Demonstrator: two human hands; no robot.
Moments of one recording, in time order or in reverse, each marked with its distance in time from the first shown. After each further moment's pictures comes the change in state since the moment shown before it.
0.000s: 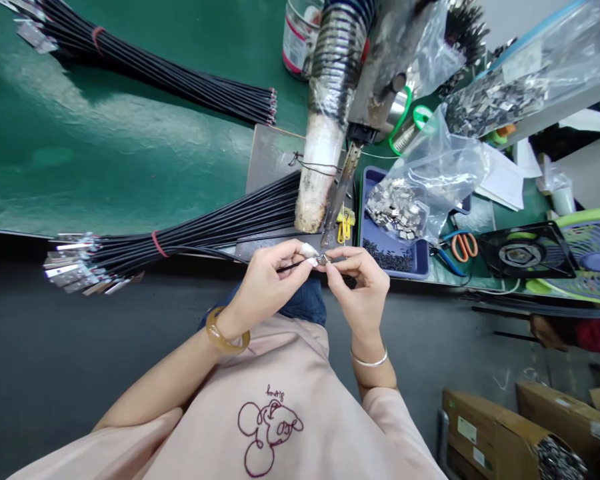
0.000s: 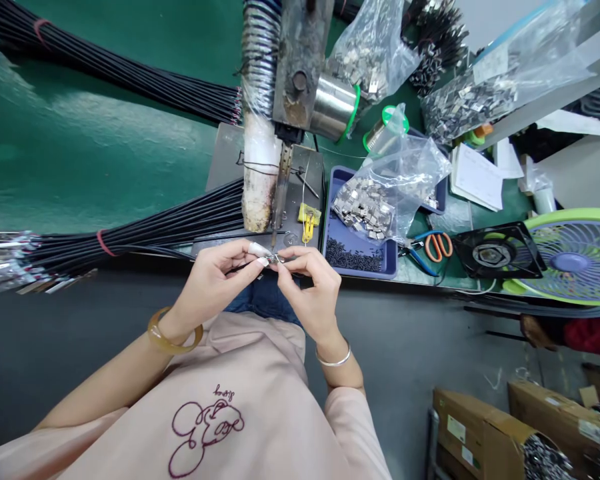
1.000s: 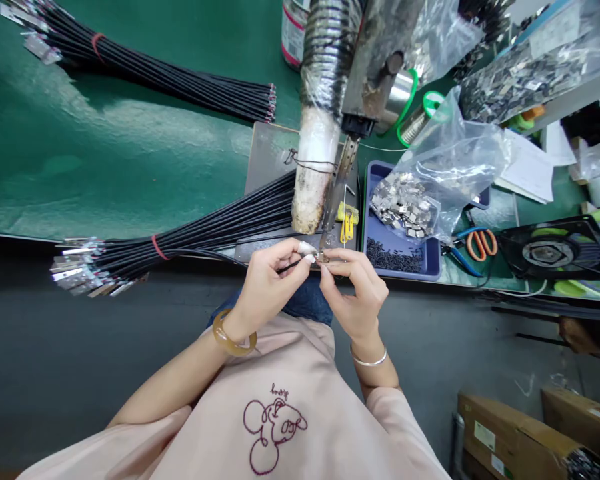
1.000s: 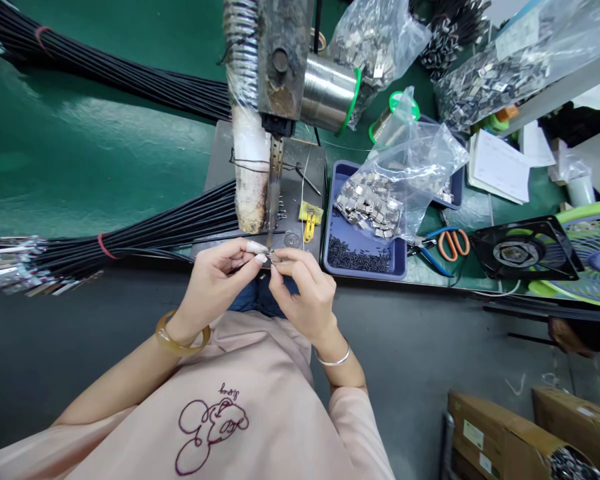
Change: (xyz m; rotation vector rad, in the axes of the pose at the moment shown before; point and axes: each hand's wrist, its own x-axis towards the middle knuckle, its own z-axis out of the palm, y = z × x) left_hand 0.001 -0.004 0.008 0.058 0.116 -0.041; right_hand 0.000 0.009 0.004 -0.221 0.043 -0.323
